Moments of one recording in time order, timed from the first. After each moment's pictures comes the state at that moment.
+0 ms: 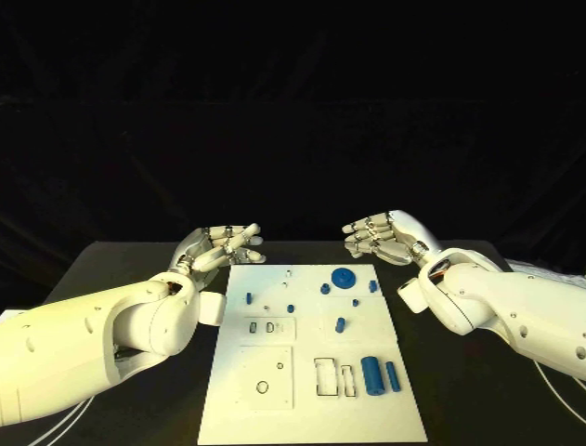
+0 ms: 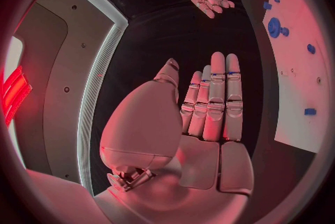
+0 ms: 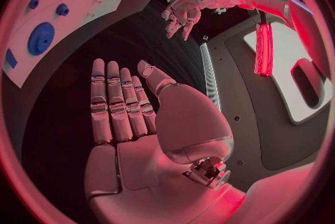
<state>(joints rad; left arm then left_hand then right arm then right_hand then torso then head) 1.13 -0.88 -0.04 1.58 0.04 -0.41 0.51 1.41 -0.04 0.02 0.24 0.13 1.00 0.19 0.14 0.08 1.12 0.13 0.16 0.09 1.28 0.06 0.30 0.25 0.18 1.08 0.18 0.35 0.15 1.15 -0.77 -0.01 1.38 -0.75 -0.43 0.35 1.29 0.06 0.24 -0.24 0.23 0.94 0.21 0.10 0.07 1.08 0.15 0.09 0.06 1.14 0.10 0.14 0.08 0.17 1.03 0.20 0.23 0.09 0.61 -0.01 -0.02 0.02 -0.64</state>
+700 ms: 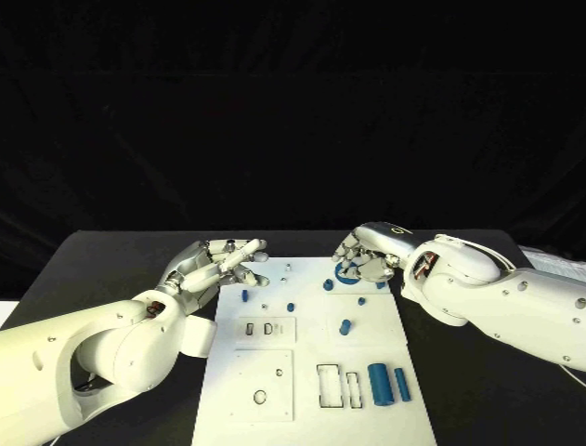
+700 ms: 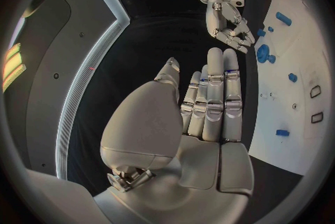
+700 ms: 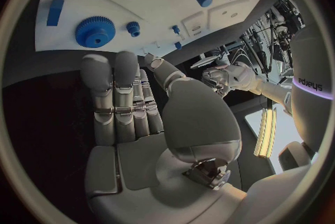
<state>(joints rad) 1.16 -0.98 -0.03 1.79 0.02 -0.33 0.45 1.41 -0.04 -0.01 0.21 0.13 1.02 0.19 0.09 0.08 1.16 0.12 0.09 0.10 1.31 0.04 0.47 0.46 0.18 1.15 0.14 0.43 0.18 1.23 -0.77 -0.01 1.42 -1.56 -0.32 0.03 1.22 -0.08 0.32 -0.18 0.24 1.11 0.12 0.07 0.07 1.27 0.05 0.07 0.08 1.46 -0.03 0.75 0.57 0.15 1.38 0.06 0.97 0.69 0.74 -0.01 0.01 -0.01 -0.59</state>
